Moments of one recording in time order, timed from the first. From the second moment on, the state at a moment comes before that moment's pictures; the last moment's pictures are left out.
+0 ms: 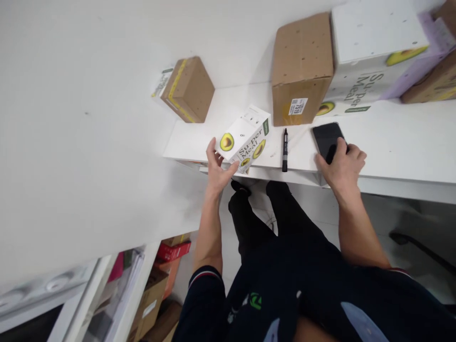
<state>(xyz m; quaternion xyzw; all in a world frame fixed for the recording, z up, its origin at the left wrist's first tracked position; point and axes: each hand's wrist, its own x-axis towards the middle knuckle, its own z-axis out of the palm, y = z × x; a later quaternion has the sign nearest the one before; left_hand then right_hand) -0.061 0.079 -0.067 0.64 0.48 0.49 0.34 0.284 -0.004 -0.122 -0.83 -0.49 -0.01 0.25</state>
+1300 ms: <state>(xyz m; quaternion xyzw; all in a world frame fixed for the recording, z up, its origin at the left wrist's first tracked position) -0.059 -0.015 -0.107 0.47 0.38 0.55 0.58 0.148 -0.041 -0.099 -0.56 -0.42 0.45 0.56</state>
